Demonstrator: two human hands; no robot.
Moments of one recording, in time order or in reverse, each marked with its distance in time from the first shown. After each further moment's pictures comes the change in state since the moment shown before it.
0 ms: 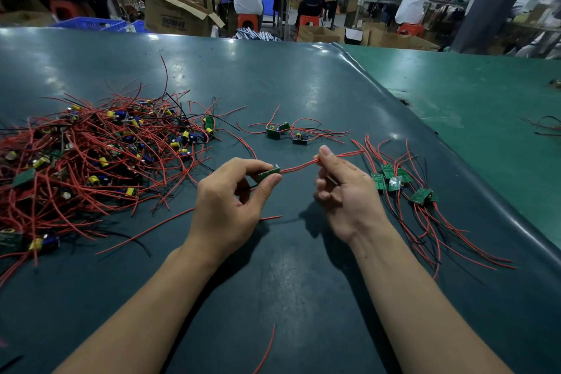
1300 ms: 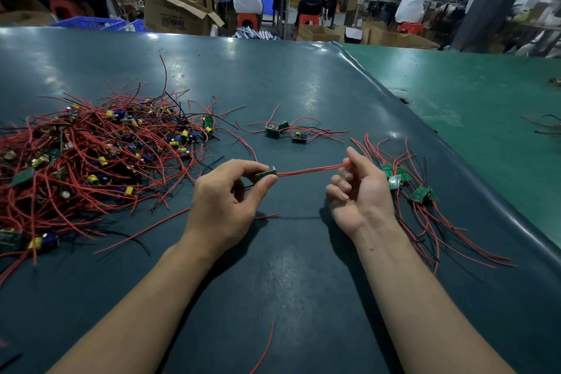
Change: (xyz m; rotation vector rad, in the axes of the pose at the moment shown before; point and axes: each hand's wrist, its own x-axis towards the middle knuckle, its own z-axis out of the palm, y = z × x) left_hand 0.000 -0.009 -0.001 0.016 -0.043 -0.037; right_hand 0.012 -0.008 -0.013 0.368 0.141 0.122
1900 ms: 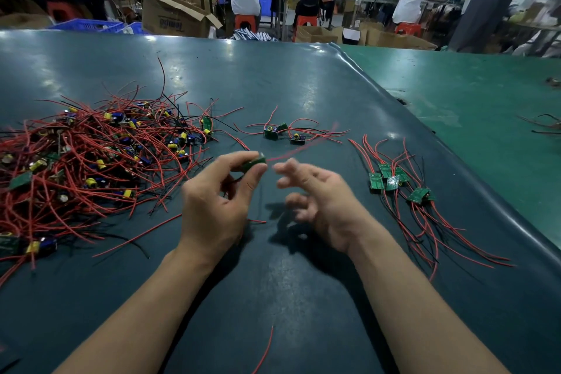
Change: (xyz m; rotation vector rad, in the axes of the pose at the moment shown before) left_hand 0.000 0.000 0.002 -0.098 0.181 0.062; right_hand -0.018 0.024 0.007 -0.655 -0.416 0.047
